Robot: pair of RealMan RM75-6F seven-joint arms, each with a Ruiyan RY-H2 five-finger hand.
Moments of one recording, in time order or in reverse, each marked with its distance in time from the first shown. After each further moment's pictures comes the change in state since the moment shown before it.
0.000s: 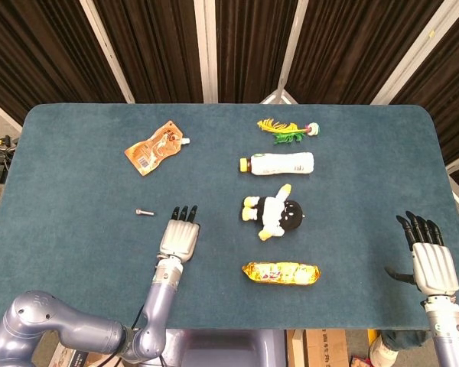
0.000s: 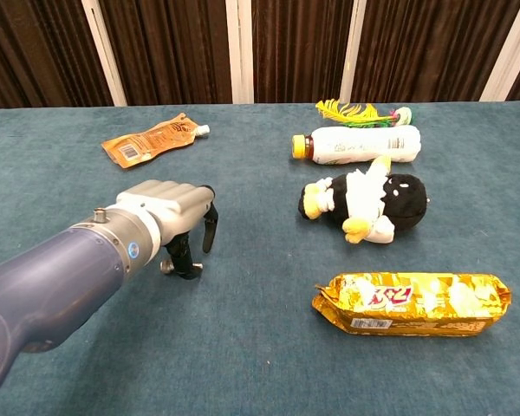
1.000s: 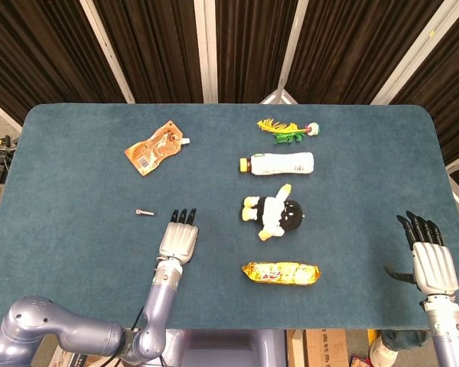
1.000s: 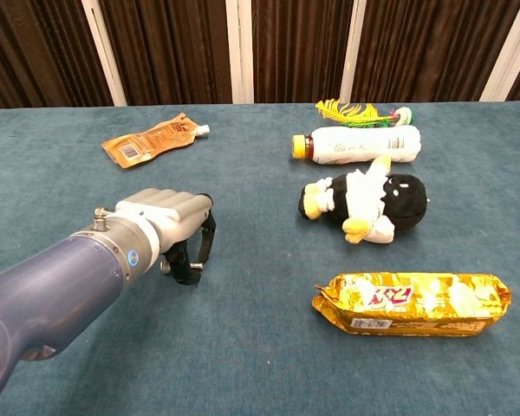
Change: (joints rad) left arm 0.047 -0.017 -0.029 0.010 0.015 -0.035 0.037; right arm 0.002 -0.002 0.006 -0.003 0.016 -0.010 0.010
